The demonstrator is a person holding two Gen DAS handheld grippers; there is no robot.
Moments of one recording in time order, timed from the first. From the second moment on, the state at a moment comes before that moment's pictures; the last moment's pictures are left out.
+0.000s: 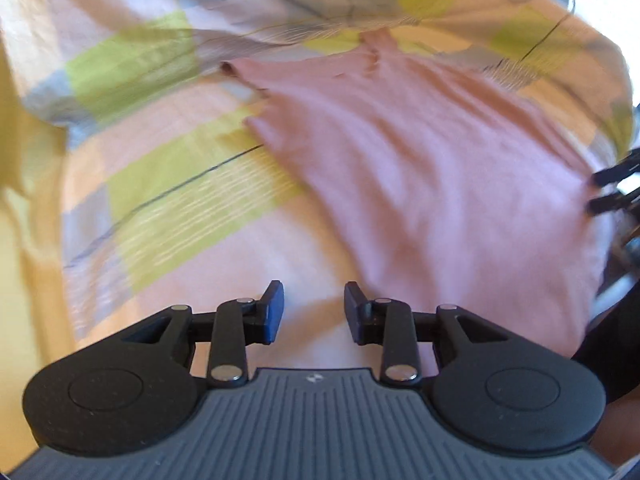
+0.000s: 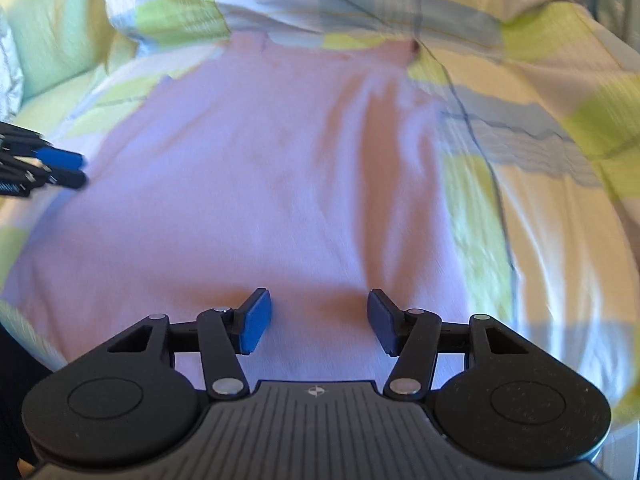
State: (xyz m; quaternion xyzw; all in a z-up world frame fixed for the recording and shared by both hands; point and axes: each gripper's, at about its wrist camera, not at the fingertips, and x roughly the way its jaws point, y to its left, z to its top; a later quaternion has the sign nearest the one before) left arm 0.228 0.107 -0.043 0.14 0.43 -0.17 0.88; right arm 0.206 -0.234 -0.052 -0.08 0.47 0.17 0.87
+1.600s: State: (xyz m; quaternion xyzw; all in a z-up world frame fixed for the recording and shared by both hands) left arm 0.096 -0.015 -0.035 0.40 0.31 -0.28 0.82; right arm 0.053 -0.159 -0.065 -0.28 0.29 0.27 0.87
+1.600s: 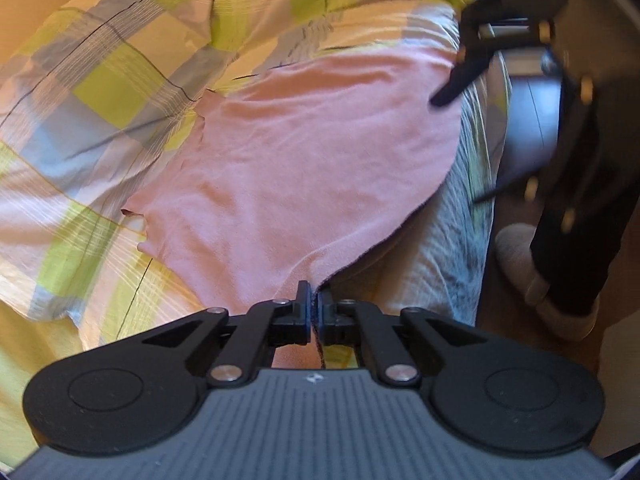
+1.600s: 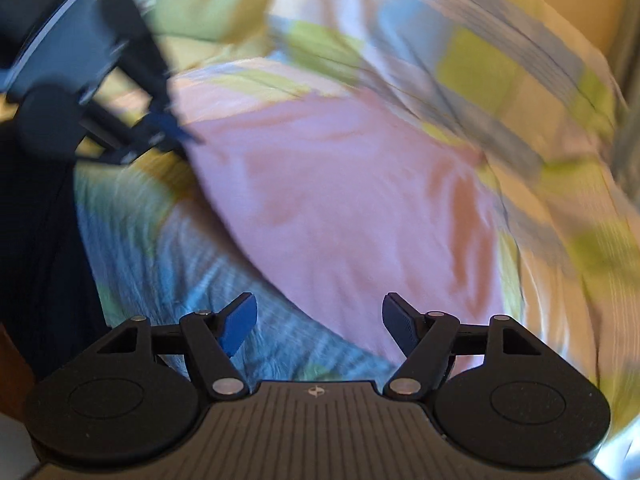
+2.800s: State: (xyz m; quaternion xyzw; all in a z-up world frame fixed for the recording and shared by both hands) left arm 0.032 0.012 0.007 0.41 0.33 -0.32 0.79; right arm 0.058 -0.240 -0.072 -0.56 0.21 0.17 0.78
